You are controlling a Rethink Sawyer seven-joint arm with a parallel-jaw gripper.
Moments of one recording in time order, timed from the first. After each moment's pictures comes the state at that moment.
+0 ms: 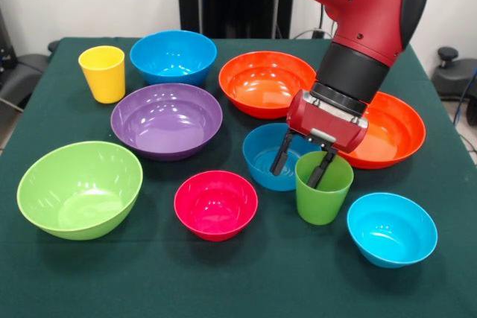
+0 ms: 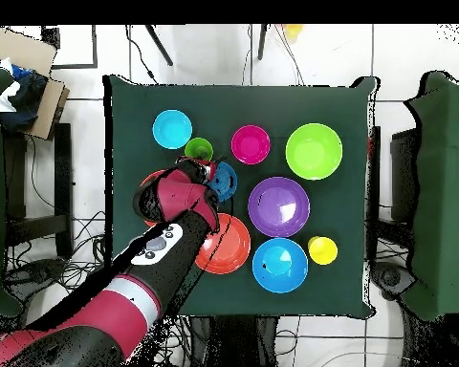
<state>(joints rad) 0.35 -0.11 -0.58 1.38 0.33 0.01 1.91</state>
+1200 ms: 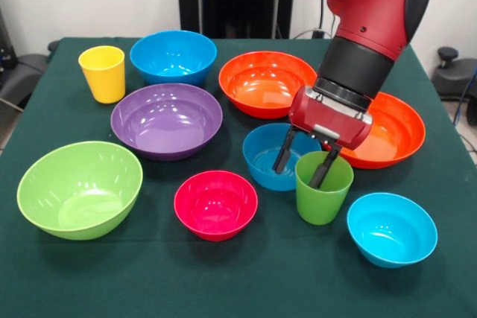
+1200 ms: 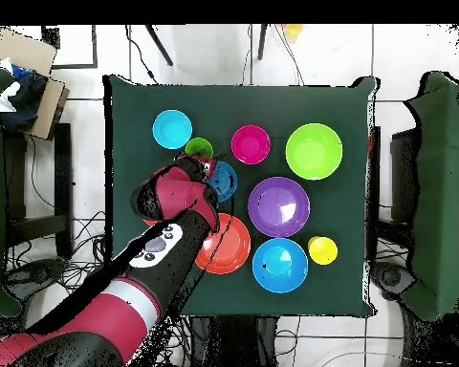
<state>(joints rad) 0.35 -0.13 -0.58 1.39 0.33 0.01 1.91</state>
